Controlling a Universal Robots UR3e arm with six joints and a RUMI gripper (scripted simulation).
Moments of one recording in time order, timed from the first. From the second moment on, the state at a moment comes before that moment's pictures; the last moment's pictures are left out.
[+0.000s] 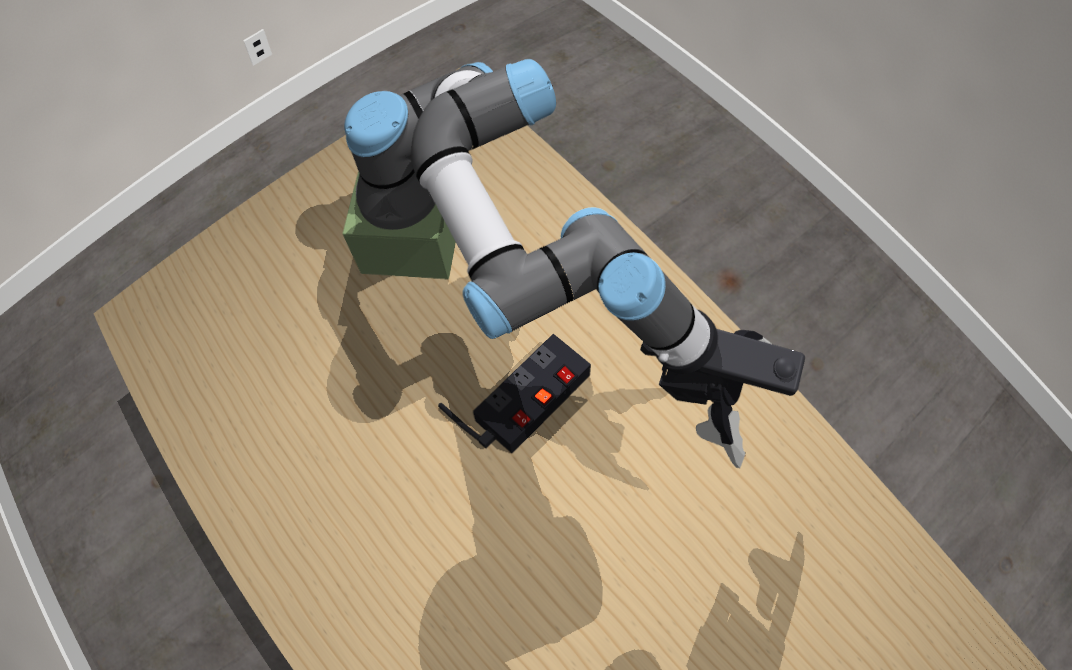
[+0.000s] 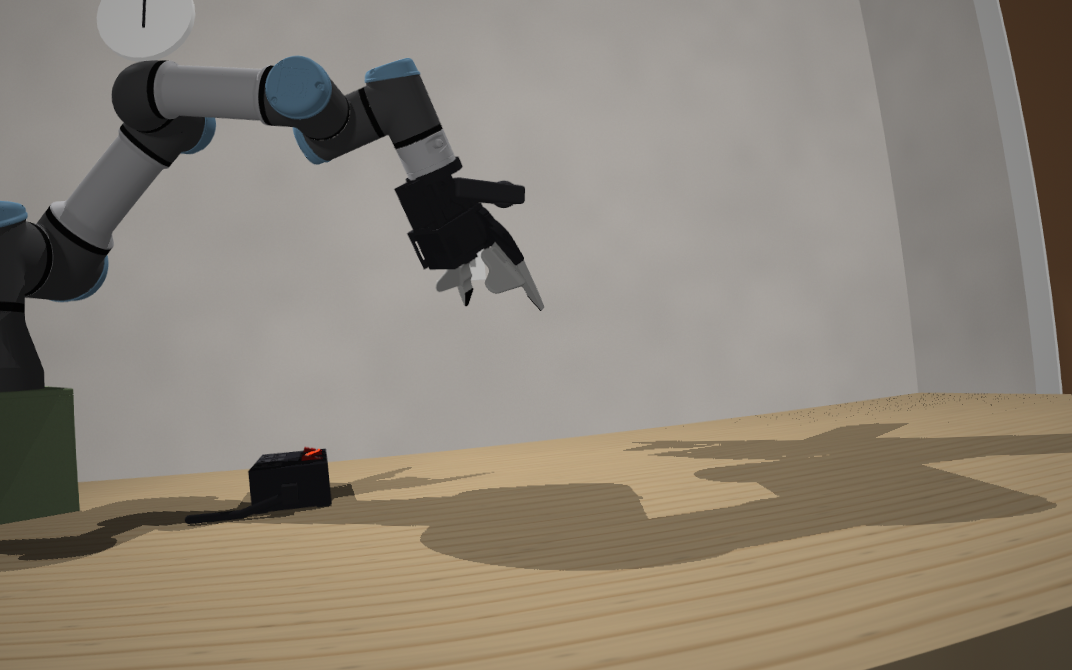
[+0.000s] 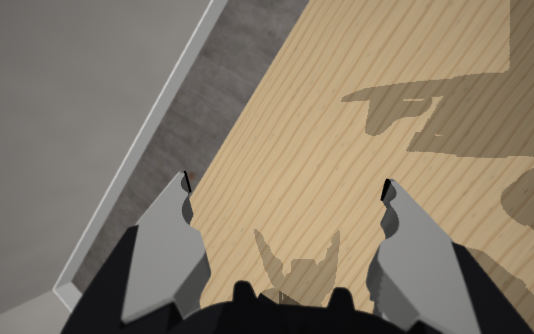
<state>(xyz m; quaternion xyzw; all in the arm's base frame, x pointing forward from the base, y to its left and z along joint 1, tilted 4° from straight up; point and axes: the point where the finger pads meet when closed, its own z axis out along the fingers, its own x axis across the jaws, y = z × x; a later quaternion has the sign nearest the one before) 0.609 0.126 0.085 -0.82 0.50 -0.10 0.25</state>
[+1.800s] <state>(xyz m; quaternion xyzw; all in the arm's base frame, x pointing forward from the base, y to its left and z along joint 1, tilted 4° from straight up) 0.477 0.023 0.009 -0.99 -0.12 -0.04 0.08</state>
